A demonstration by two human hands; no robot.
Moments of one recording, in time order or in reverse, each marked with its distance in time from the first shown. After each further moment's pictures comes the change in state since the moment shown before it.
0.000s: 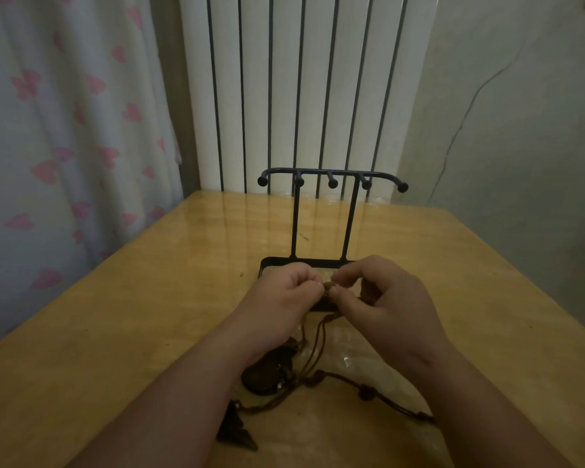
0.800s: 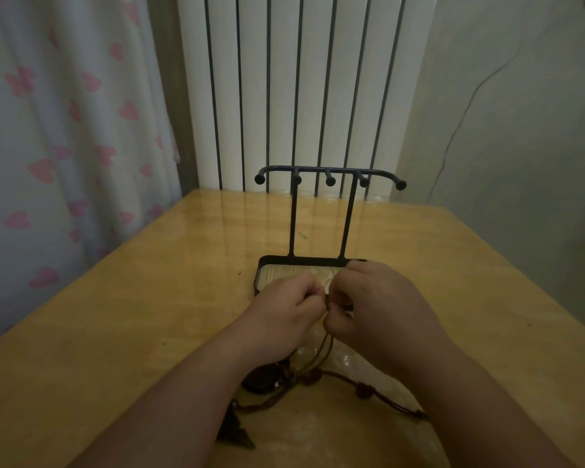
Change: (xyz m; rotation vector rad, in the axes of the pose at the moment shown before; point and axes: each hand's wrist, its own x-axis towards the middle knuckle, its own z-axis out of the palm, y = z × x) left_hand 0.000 -0.007 0.004 0.300 -0.079 0.102; right_hand 0.005 -0.007 0.000 -0.512 -0.173 -0.213
